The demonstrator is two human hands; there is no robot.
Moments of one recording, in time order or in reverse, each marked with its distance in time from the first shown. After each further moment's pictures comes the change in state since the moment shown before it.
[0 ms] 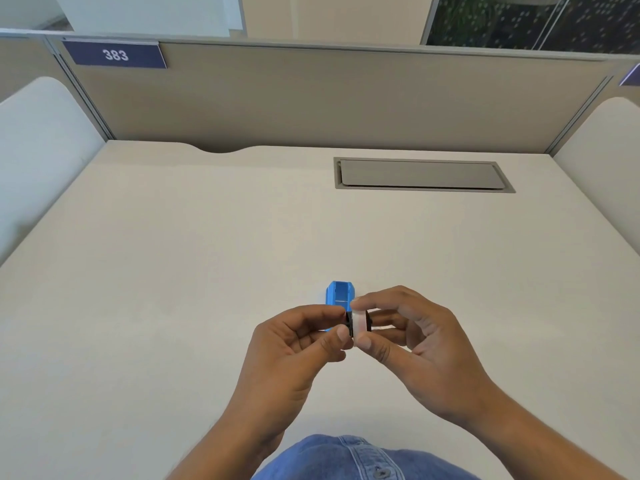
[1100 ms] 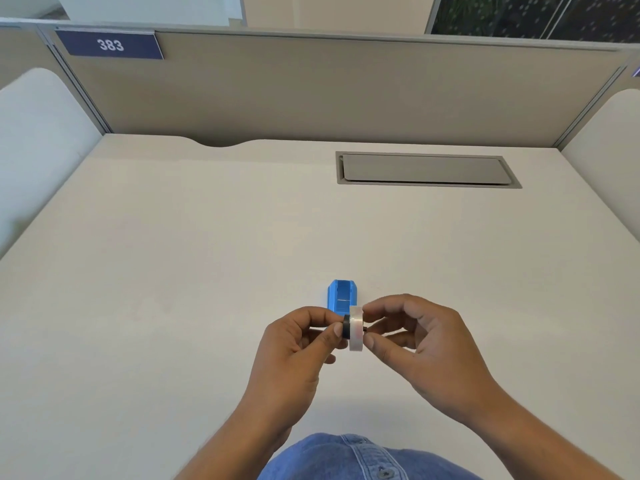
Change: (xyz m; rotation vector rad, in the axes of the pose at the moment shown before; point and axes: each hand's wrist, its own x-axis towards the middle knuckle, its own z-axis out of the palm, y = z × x) left_hand 0.018 -0.019 0.002 0.165 0.079 -0.062; right_hand 0.003 0.014 -0.006 -0.122 0.076 0.157
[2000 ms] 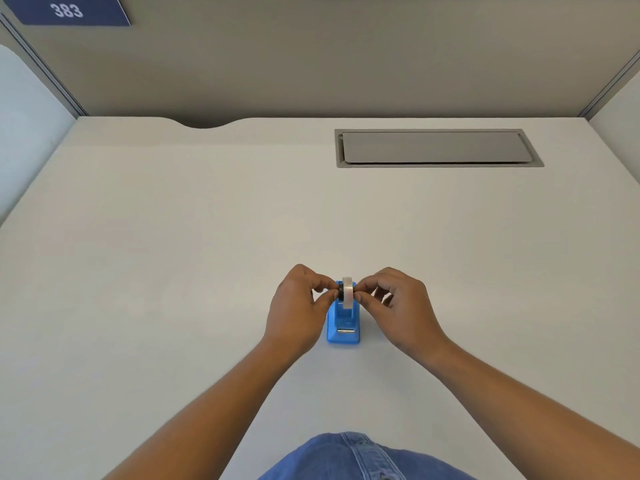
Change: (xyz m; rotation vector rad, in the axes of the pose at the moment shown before) left_hand 0.124 -0.046 0.005 0.644 0.100 0.118; right_hand 0.097 0.094 0.012 -0.306 0.079 -0.020
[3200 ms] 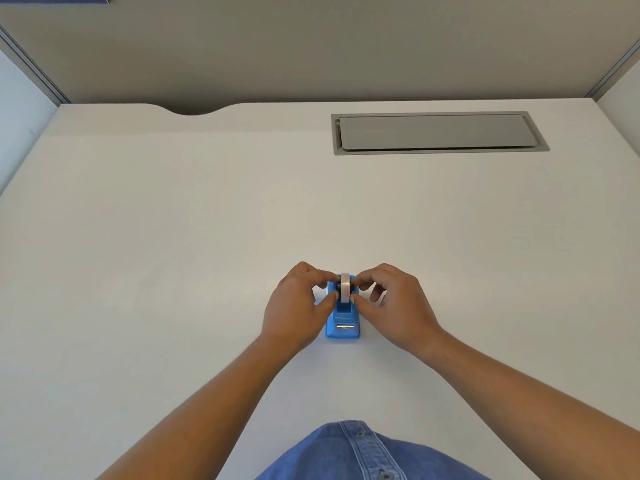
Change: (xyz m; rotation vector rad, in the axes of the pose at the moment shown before) left_hand 0.009 -0.020 0.011 0.107 -0.053 0.109; right_hand 0.006 0.029 0.012 -0.149 -0.045 -0.004
